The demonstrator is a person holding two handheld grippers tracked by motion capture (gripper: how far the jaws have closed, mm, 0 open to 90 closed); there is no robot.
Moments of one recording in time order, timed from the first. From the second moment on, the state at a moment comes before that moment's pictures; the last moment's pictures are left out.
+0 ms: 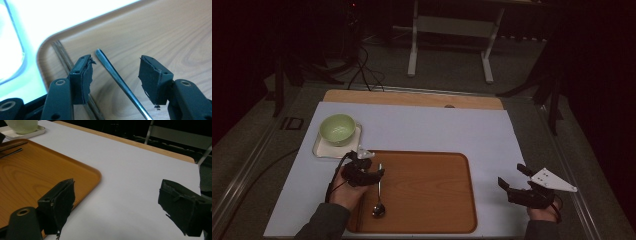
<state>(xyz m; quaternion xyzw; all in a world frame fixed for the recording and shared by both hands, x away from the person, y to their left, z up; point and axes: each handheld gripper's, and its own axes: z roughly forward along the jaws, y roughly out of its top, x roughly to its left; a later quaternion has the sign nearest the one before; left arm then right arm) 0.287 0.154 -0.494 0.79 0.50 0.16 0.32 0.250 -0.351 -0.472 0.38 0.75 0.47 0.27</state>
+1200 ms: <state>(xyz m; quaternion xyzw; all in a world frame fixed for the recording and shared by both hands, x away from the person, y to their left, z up) 0.280 0.232 -0.454 0.67 0.56 0.25 0.43 0.249 -0.352 -0.473 0.38 0.75 0.47 0.27</state>
